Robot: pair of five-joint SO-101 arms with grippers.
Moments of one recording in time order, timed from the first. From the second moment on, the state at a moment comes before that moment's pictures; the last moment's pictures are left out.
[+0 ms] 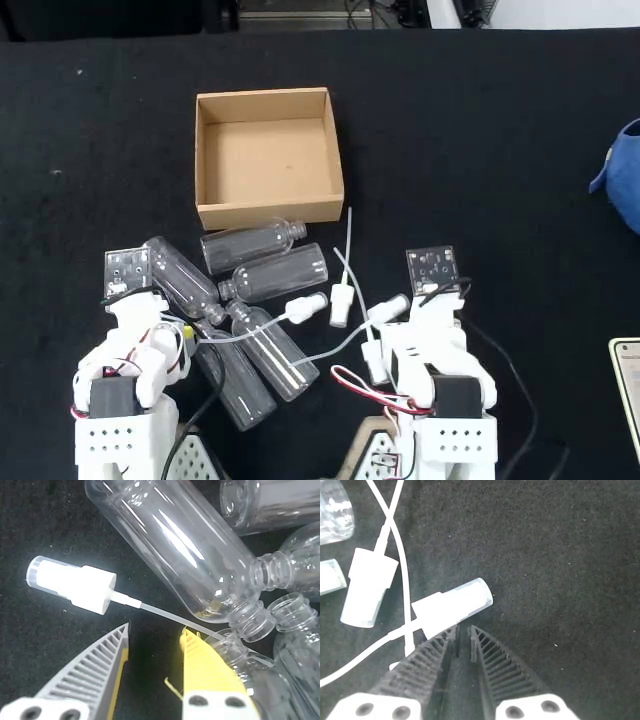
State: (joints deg) left arm -8.9 -104.0 96.2 72.8 0.4; right arm 1.1 -103.1 96.7 74.2 3.6
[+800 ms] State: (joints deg) left arm -8.9 -104.0 96.2 72.8 0.4; right arm 1.1 -103.1 96.7 74.2 3.6
